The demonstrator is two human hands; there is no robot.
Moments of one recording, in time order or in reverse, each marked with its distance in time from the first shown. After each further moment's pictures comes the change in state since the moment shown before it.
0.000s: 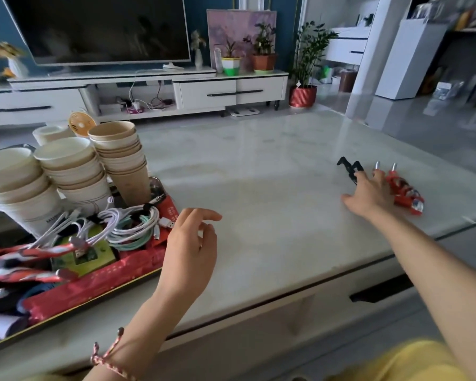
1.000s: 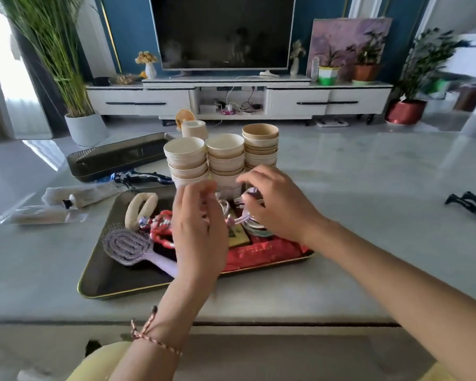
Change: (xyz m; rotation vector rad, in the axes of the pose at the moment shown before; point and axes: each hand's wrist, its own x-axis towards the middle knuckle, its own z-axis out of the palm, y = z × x) left_hand -0.011 -0.040 -0.144 0.185 0.651 0.045; right_hand -0.211 -0.293 -0.029 0.599 -0.012 -1.230
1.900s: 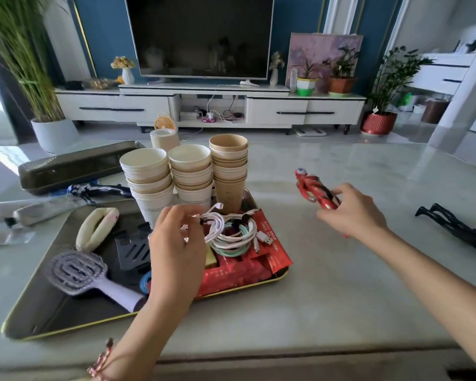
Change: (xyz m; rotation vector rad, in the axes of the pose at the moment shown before) left_hand -0.004 0.001 0.030 -0.068 -0.200 -0.209; right_hand -0.044 0.128 -0.070 -0.171 0.016 0.958
